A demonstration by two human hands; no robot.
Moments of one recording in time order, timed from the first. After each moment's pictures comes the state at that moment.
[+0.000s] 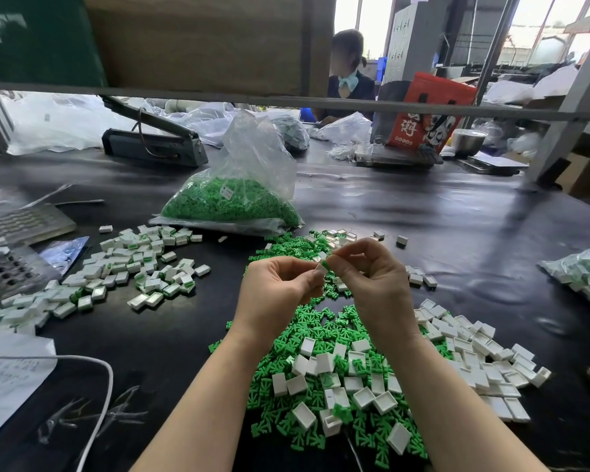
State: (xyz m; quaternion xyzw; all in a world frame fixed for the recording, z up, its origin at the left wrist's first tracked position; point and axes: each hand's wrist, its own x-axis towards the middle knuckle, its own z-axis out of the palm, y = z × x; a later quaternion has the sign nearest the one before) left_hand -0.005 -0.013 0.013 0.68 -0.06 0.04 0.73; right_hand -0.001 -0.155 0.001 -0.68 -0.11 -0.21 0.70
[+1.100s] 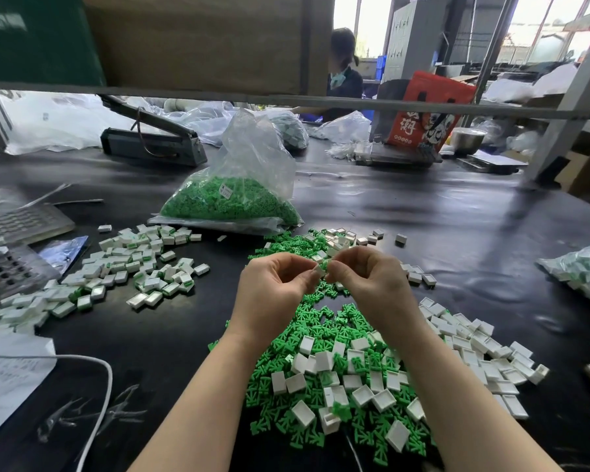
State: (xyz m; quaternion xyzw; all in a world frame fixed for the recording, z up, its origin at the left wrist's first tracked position) left_hand 0.001 -0.007 0.003 0.75 -0.11 0.10 0.65; right_hand 0.001 -0.167 0.005 -0.78 -0.11 -0.14 0.60
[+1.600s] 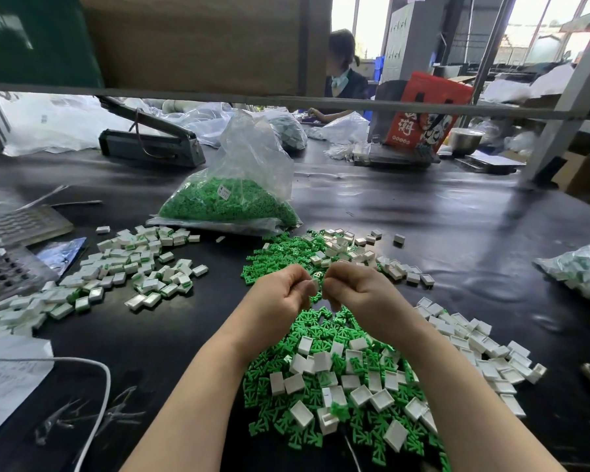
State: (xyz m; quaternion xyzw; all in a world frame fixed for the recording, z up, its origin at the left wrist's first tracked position) left_hand 0.009 0.003 -0.007 0.84 -0.18 0.00 0.51; right_hand 0.001 -0.174 0.005 -0.87 -0.17 -0.04 0.45
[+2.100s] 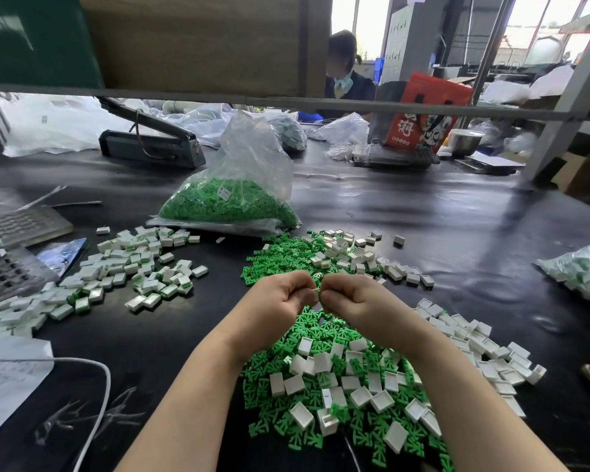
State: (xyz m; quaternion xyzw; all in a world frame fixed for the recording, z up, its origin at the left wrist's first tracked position) left_hand 0.009 0.008 -0.008 0.85 -0.22 -0.01 0.48; right_hand -0.001 -0.175 0.004 -0.88 -0.22 0.02 0.43
